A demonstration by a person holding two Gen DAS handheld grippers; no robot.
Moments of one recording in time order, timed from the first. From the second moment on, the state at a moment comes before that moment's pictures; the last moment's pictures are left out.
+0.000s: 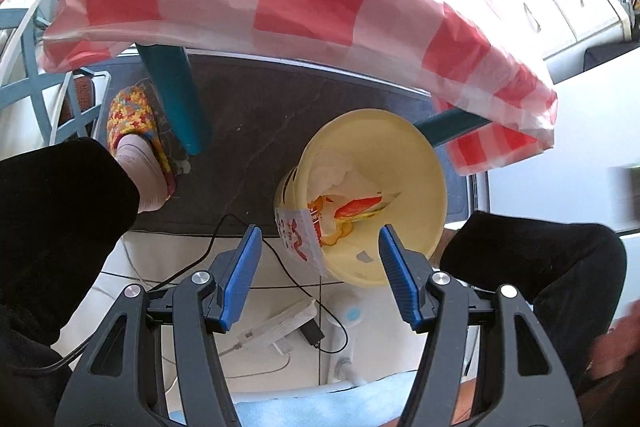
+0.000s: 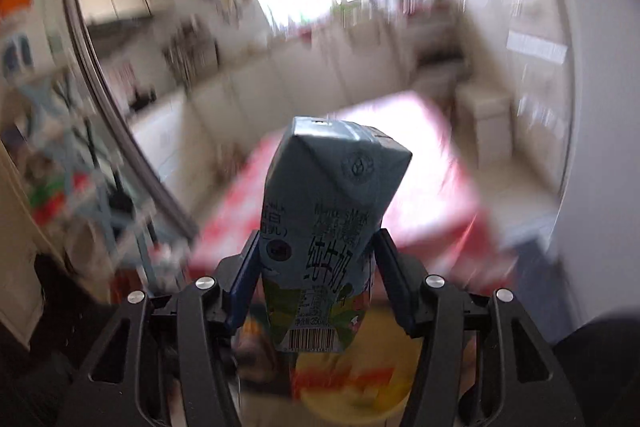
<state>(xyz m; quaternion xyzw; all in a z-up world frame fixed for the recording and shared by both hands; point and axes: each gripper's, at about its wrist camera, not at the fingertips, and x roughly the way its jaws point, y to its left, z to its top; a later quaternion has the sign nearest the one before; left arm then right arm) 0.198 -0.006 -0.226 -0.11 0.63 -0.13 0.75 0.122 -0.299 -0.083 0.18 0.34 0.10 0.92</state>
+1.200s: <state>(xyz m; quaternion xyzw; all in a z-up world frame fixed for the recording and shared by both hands) 0.200 -0.030 -0.327 -0.20 0.73 -0.07 0.65 0.147 -0.286 -0.166 0.29 0.46 0.10 0.83</state>
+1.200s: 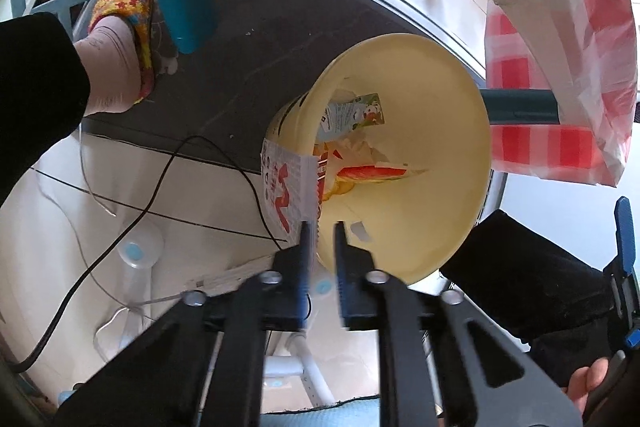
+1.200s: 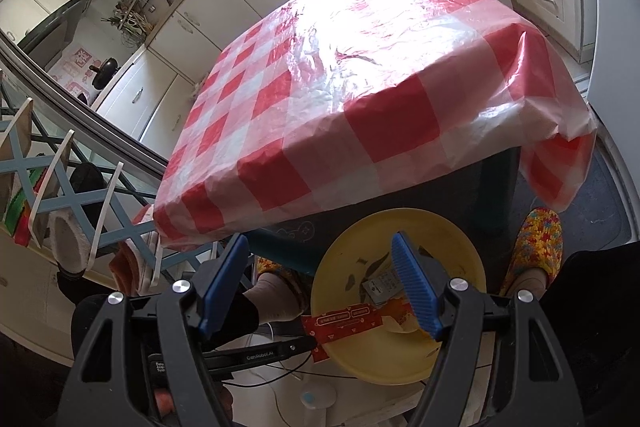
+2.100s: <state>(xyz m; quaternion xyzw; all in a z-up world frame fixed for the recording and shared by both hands) 0.211 -0.035 -0.339 -0.17 0.74 -0.03 0.65 0.147 -0.287 -0.174 0.32 0.47 0.12 0.81</state>
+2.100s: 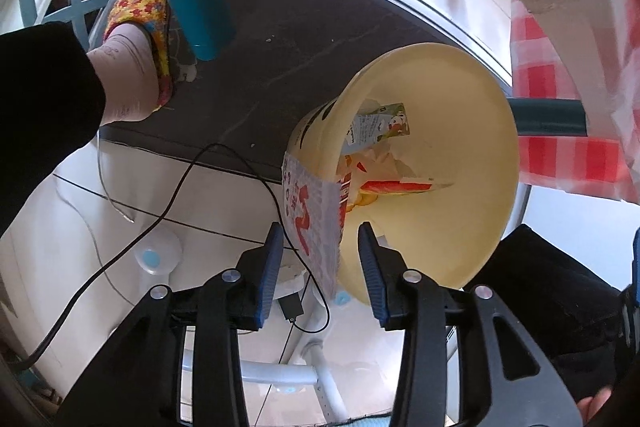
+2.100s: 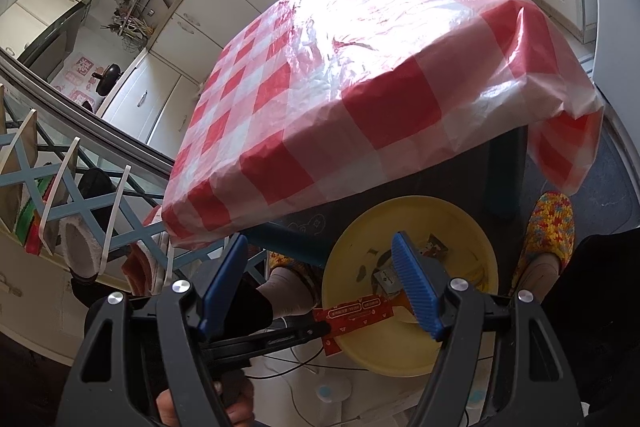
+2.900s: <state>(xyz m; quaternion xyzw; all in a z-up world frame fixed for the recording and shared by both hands) 0.194 -0.068 -0.225 -0.20 0.63 -0.19 0.73 0.137 -0.300 -0.161 0.35 0.43 0.11 0.83</state>
